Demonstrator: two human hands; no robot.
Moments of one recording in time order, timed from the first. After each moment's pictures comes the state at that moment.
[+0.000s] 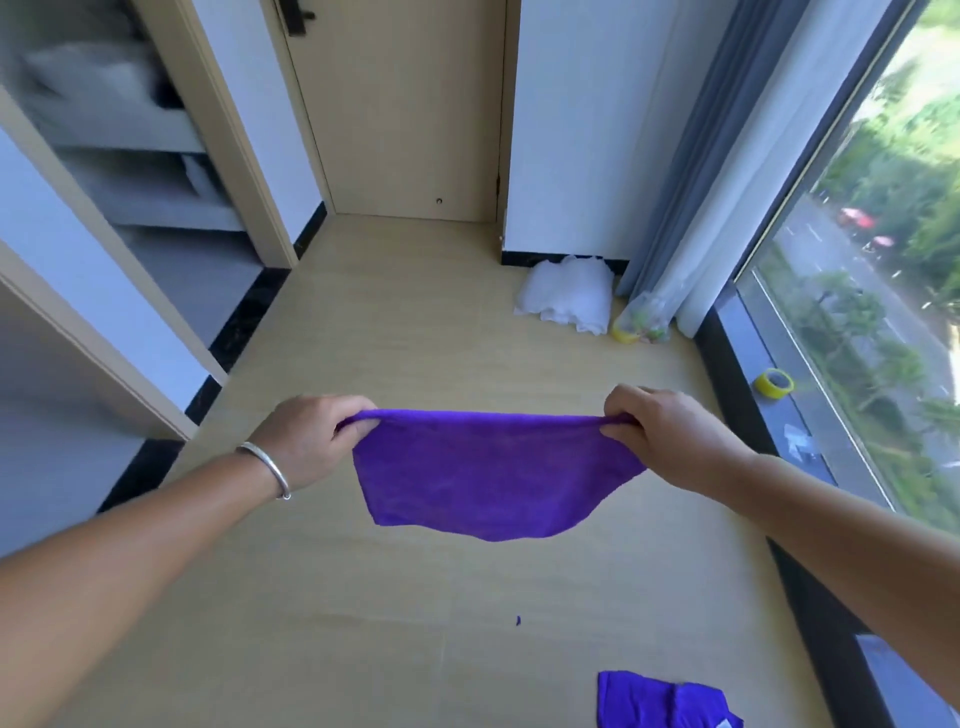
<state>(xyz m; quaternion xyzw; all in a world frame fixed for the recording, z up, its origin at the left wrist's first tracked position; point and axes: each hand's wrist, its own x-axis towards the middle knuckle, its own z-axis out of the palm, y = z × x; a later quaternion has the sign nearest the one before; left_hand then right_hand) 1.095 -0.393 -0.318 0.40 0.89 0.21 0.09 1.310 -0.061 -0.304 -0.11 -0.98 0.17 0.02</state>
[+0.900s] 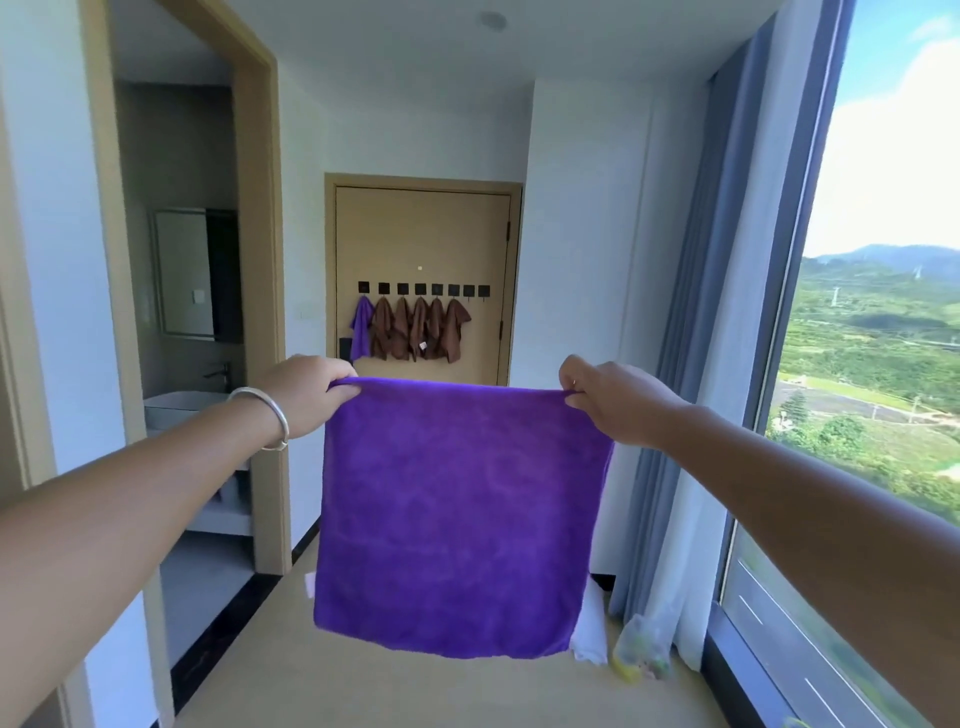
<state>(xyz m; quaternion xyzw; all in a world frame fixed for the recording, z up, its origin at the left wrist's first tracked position) 1.000 -0.428 0.112 0.40 0.87 0.21 -0.20 1.199 -0.117 0.128 -0.07 -0.97 -0.09 0.24</state>
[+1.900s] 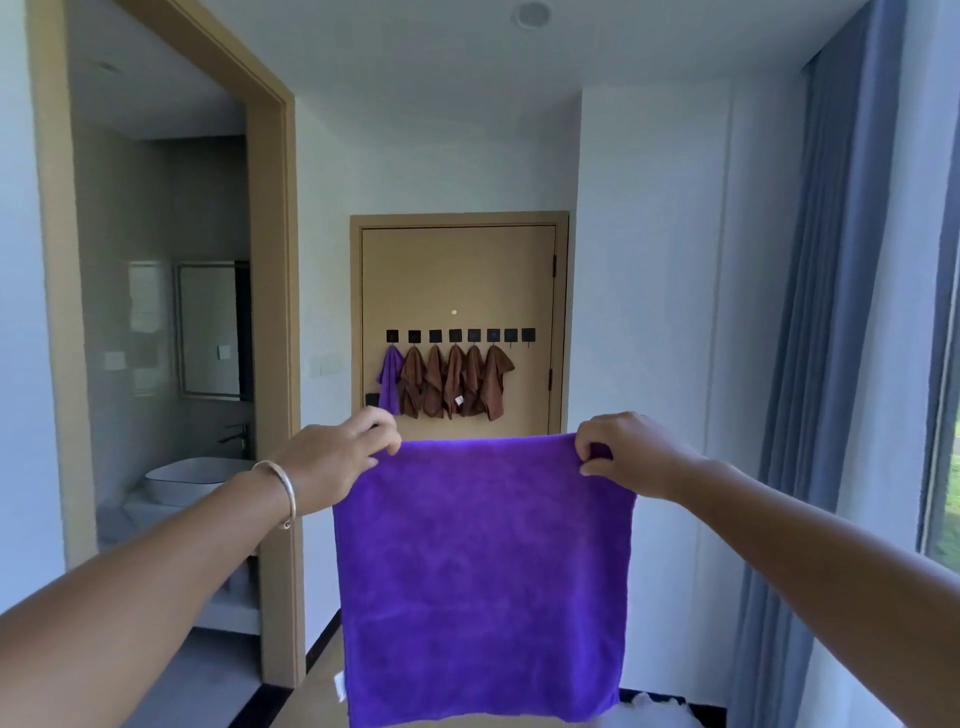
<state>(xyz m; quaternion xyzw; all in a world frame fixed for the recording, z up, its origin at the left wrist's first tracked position) 0.692 -0.293 0.100 0.49 0.81 0.03 -0.32 0.867 0.046 0.120 0.02 -0.97 -0.05 0.25</state>
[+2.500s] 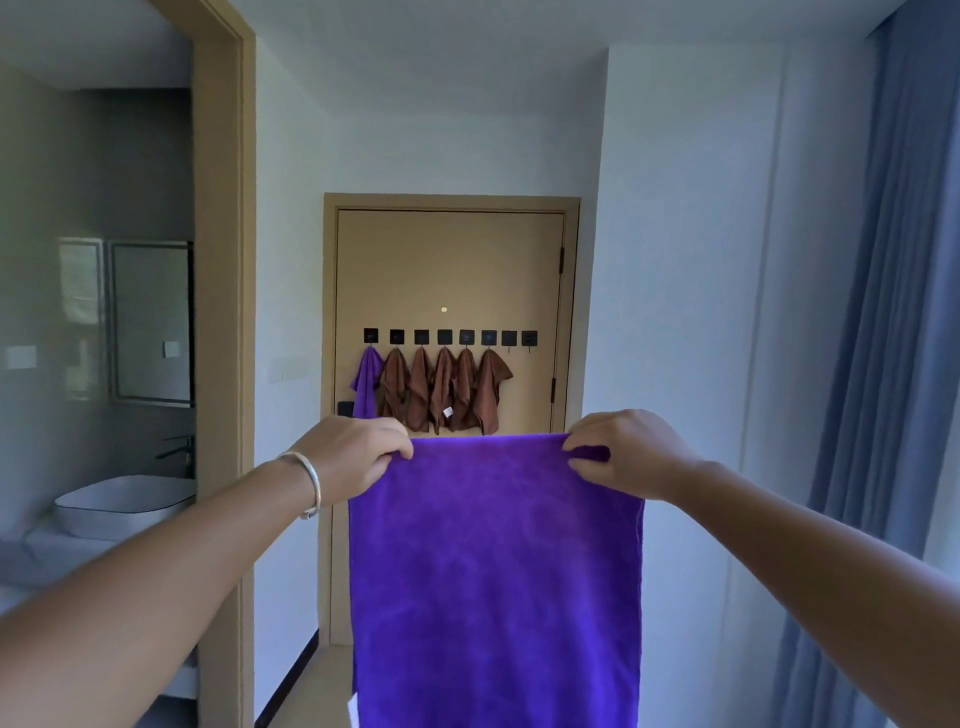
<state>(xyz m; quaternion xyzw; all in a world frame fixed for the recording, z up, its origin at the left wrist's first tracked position) 0.432 -0.178 0.098 0.52 0.78 0.06 -0.35 0.626 0.130 0.121 0.04 -0.95 -0.10 0.30</state>
